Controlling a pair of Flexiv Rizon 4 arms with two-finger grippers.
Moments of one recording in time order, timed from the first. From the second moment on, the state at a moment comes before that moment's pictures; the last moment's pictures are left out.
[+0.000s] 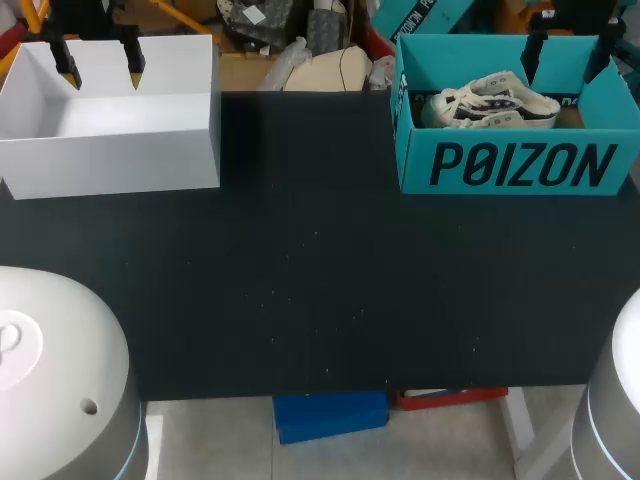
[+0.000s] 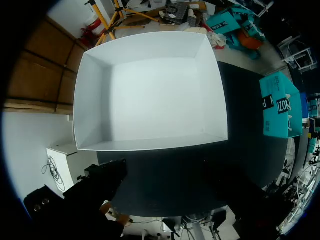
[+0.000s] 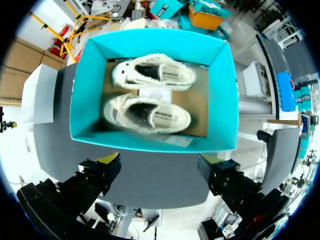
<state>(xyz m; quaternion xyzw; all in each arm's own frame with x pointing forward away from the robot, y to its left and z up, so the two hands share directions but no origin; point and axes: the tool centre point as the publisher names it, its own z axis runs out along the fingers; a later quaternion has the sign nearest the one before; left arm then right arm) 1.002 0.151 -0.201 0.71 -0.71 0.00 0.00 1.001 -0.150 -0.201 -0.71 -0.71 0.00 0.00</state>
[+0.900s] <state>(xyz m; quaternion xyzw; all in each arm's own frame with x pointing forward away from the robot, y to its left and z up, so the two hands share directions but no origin) 1.002 0.151 -0.201 0.71 -0.71 0.00 0.00 0.996 -0.154 -0.183 -0.50 -0.86 -0.01 0.00</state>
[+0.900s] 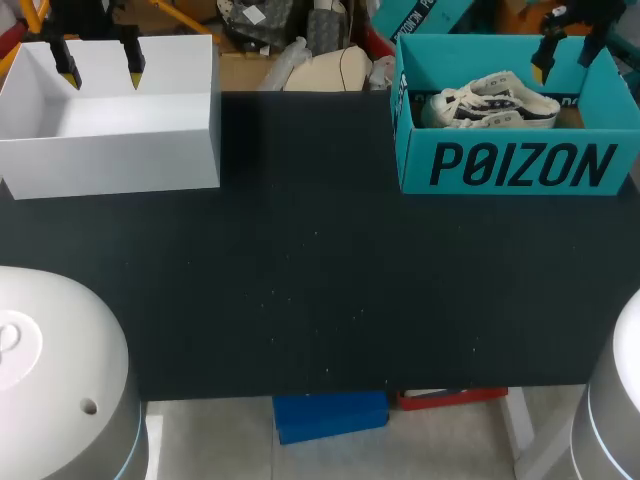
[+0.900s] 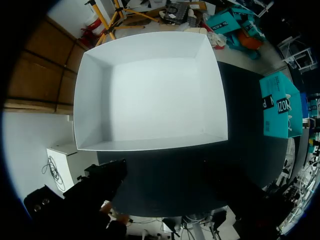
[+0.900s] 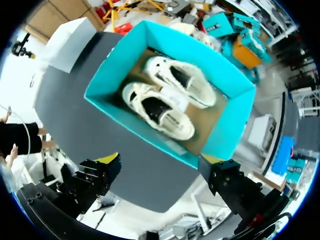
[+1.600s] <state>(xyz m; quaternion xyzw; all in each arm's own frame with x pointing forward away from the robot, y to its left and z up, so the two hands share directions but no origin) 1.002 0.151 -0.201 0.71 -0.71 0.00 0.00 1.006 -0.158 -0.184 -0.26 -0.97 -0.01 -0.02</state>
